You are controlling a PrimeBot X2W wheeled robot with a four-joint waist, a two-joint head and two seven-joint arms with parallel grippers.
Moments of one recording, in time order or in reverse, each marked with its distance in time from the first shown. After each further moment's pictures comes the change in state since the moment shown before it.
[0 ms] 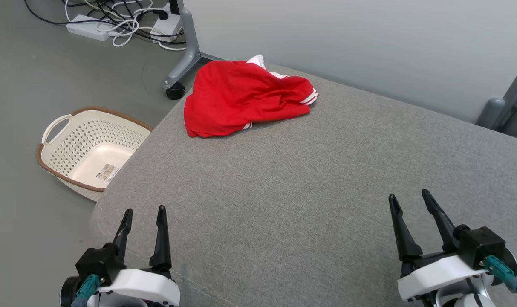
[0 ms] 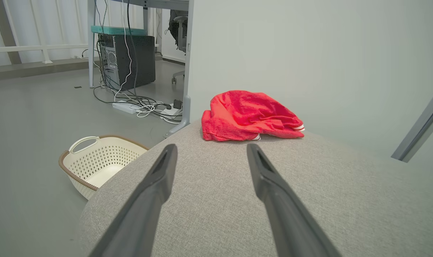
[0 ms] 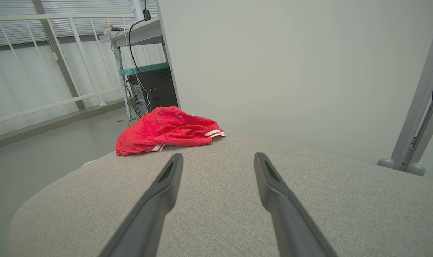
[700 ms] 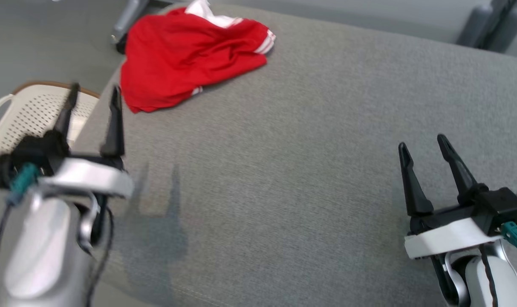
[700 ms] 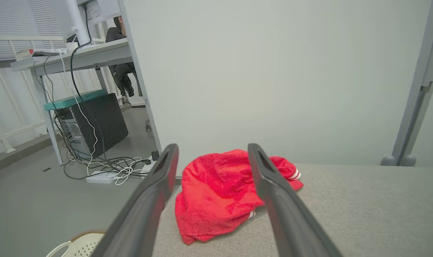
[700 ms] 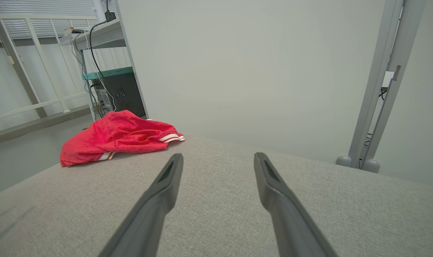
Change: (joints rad) left arm -0.383 0.141 0.044 0.004 0.062 -0.074 0.043; right arm -0.098 0.000 -0.032 -0.169 -0.106 0.000 0.052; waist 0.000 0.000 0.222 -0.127
